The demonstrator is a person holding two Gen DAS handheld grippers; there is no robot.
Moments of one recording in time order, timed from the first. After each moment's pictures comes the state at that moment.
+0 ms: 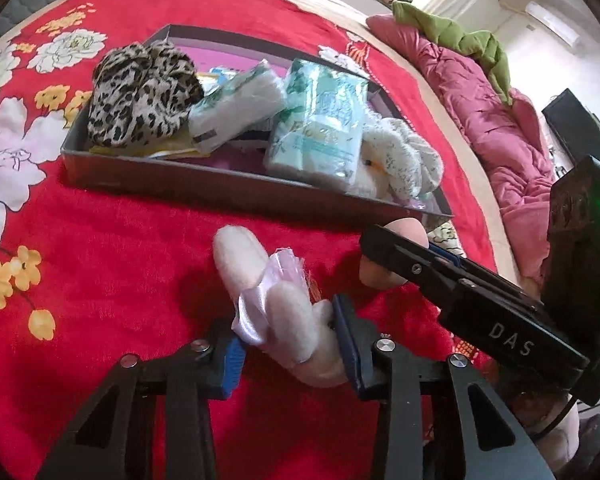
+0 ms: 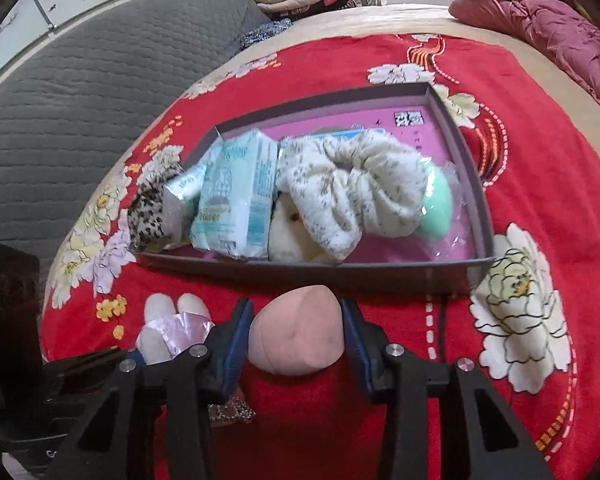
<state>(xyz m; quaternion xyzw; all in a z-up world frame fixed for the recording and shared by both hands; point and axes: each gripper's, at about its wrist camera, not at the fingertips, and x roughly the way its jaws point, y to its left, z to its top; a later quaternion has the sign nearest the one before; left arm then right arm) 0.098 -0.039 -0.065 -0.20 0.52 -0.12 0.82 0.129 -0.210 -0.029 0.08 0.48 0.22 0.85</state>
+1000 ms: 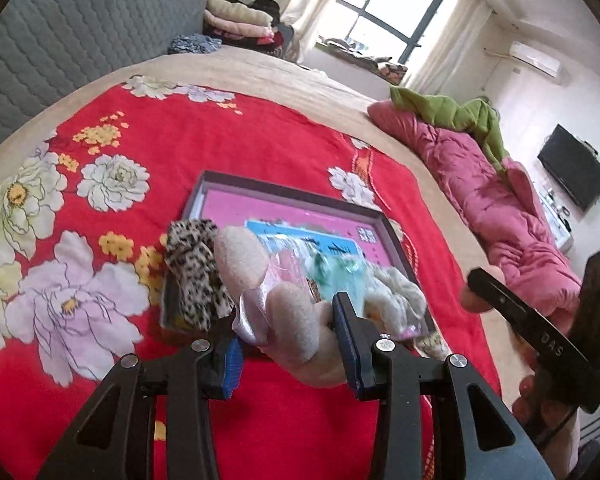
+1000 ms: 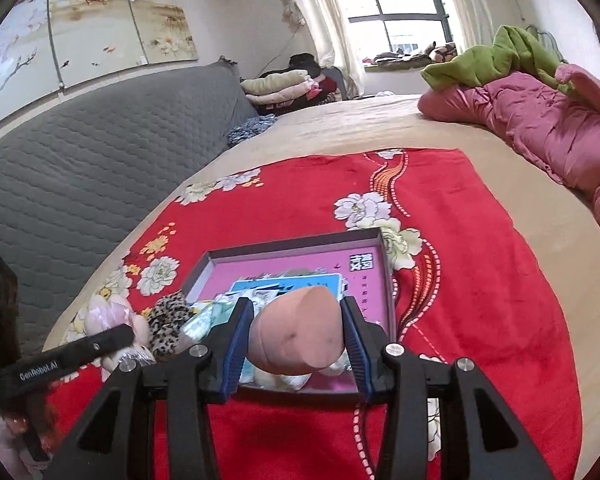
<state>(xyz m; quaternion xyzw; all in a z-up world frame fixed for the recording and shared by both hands) 0.111 0.022 0.036 -0.19 0.39 -0.08 0.90 0.132 -0.251 0.062 0.09 0.33 0.16 0.92</state>
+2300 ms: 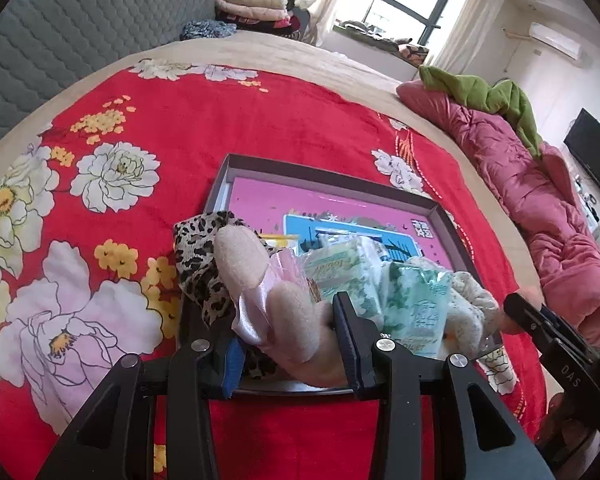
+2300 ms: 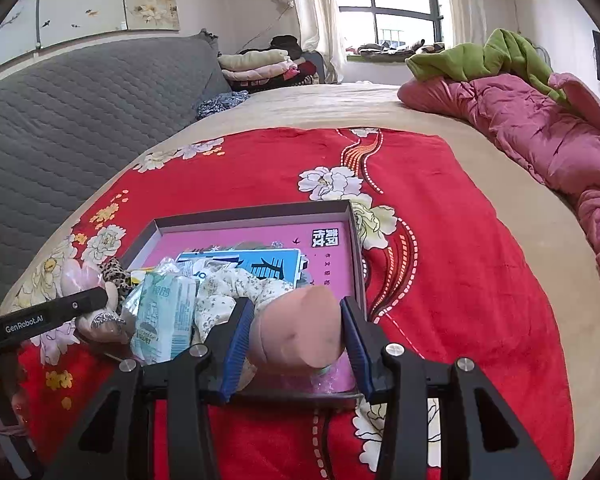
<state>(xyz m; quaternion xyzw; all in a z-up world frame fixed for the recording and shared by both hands) 0.173 0.034 -0.015 -0.16 0.42 -0.04 0.89 0.156 -0.240 0.014 0.02 0.36 0.11 0.93</state>
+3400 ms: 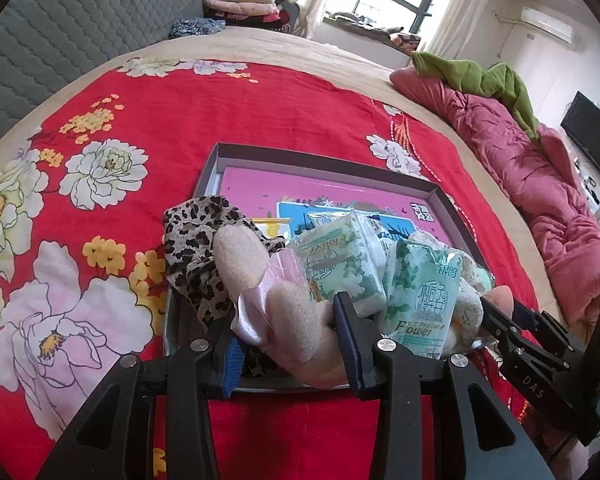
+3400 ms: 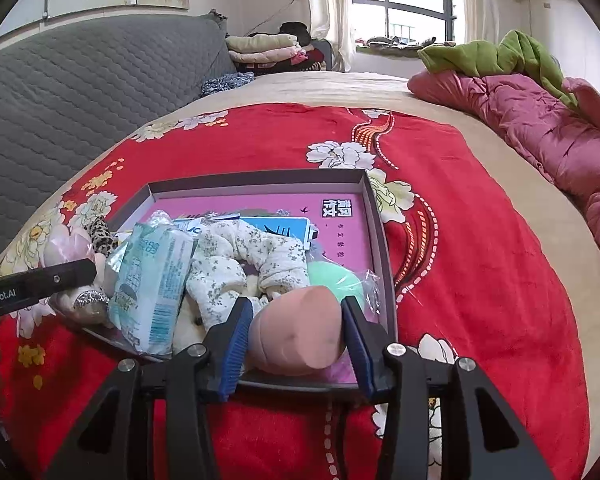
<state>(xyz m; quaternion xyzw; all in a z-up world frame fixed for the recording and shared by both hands) 0.176 0.024 -0.027 -0.13 0.43 -0.05 0.89 0.159 -0.221 -0.020 -0.01 0.38 0.11 0.92</state>
